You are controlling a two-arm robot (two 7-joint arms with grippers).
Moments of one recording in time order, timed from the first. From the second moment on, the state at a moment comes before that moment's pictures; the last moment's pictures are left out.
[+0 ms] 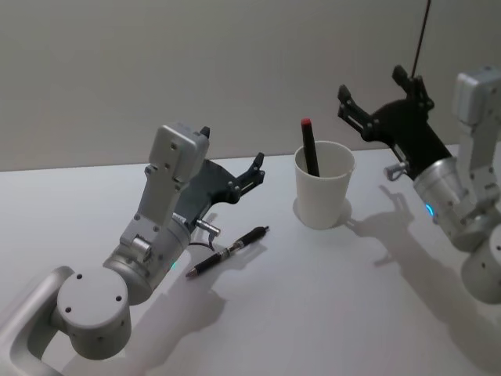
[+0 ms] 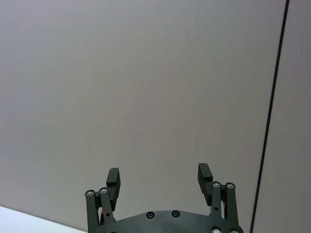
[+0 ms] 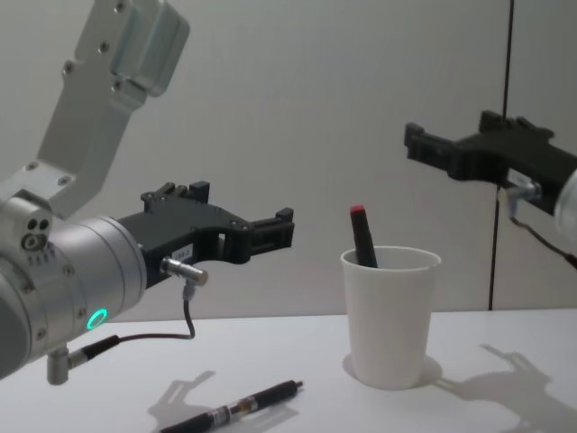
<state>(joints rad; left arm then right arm) -0.24 0.38 0.45 -1.63 -0.20 0.01 -0.01 0.32 0.15 -0.25 -1.41 0.15 -0.19 0.16</state>
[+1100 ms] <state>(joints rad) -0.24 0.38 0.45 -1.63 -0.20 0.01 -0.01 0.01 0.32 -0.23 -1.74 0.28 0.02 0.07</state>
